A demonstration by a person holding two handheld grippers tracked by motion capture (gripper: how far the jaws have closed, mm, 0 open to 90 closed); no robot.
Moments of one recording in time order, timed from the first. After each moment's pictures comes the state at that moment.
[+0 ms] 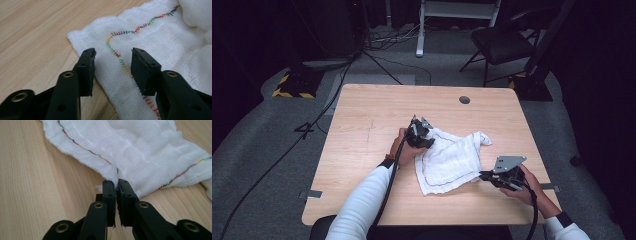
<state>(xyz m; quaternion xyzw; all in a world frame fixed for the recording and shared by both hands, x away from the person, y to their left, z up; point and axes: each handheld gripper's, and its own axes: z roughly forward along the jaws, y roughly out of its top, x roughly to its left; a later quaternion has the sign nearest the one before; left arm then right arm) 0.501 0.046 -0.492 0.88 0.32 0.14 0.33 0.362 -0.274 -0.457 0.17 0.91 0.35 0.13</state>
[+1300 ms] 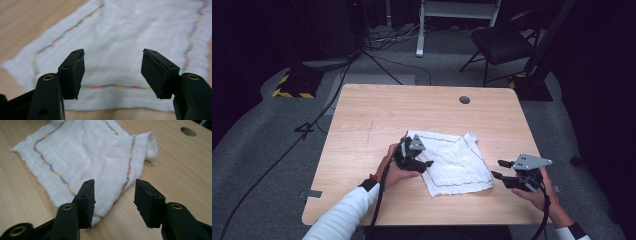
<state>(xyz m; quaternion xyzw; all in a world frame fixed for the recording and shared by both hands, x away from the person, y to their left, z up) 0.399 0.064 -0.459 0.89 0.24 0.09 0.38 0.352 -0.310 -0.441 0.27 0.86 0.39 0.20</state>
